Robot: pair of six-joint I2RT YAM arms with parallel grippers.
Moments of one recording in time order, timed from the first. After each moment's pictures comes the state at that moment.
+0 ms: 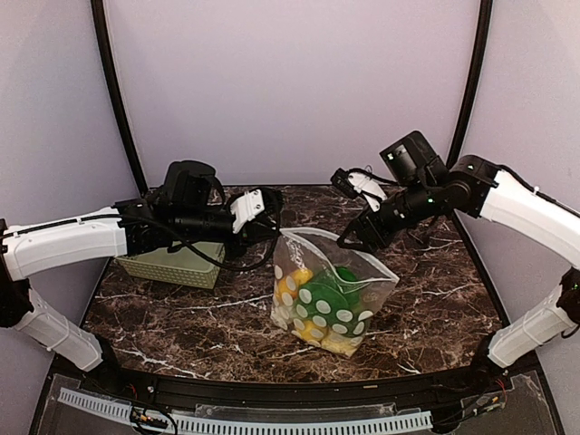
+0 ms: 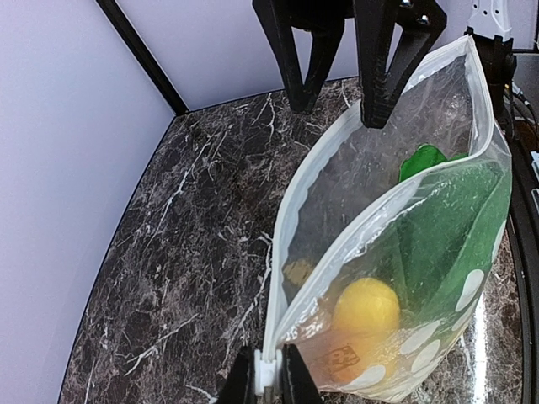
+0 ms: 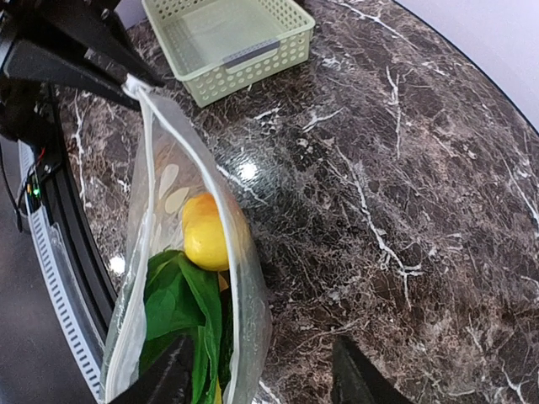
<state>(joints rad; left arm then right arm) -0.85 1.38 1.11 -0.18 0.28 0.54 0.83 1.37 1.39 -0.85 -0.21 -0.04</state>
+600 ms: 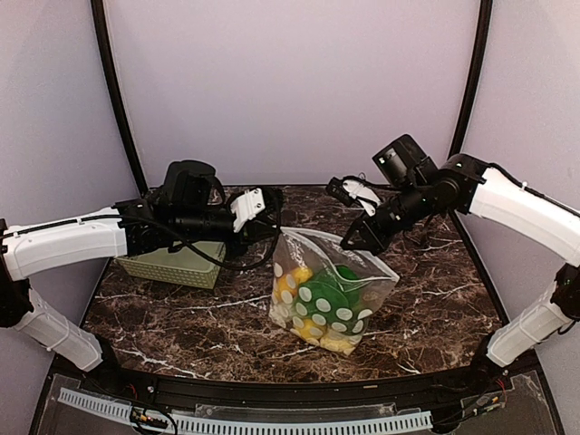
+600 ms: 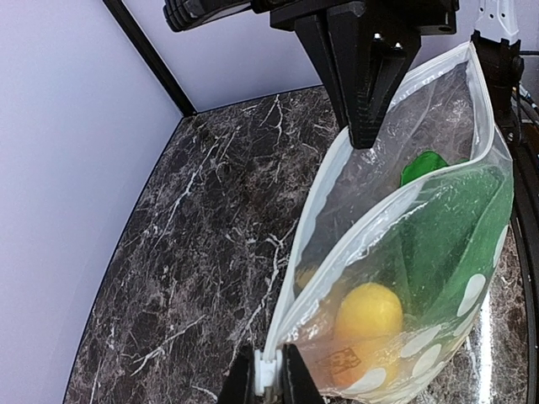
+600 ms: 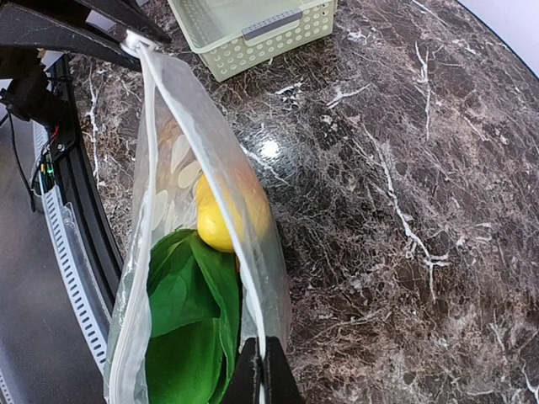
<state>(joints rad) -0.85 1.38 1.11 -0.17 0.25 0.53 0.81 1.43 1.41 -0.90 -0.29 -0.07</state>
